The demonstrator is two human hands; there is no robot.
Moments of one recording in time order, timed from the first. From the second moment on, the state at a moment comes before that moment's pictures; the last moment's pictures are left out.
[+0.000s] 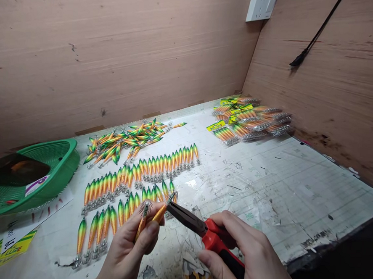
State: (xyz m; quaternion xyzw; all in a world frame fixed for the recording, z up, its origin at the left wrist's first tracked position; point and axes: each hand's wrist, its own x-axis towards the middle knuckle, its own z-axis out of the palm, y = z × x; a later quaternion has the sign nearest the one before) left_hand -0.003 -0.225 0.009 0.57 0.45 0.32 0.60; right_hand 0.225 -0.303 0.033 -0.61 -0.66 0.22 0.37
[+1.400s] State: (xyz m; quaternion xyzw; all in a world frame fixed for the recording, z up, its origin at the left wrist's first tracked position) left_hand 0.011 -0.195 0.035 0.26 0.32 0.32 0.85; right_hand 0.231 -0.301 0.005 -0.66 -0.52 0.37 0.40
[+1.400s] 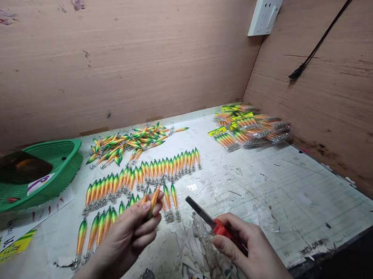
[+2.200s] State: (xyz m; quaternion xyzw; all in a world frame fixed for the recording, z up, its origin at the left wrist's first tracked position) left_hand 0.012 -0.201 0.026 0.36 0.36 0.24 0.83; right_hand 0.229 -0.319 -0.012 -0.70 -0.59 0.13 0.38
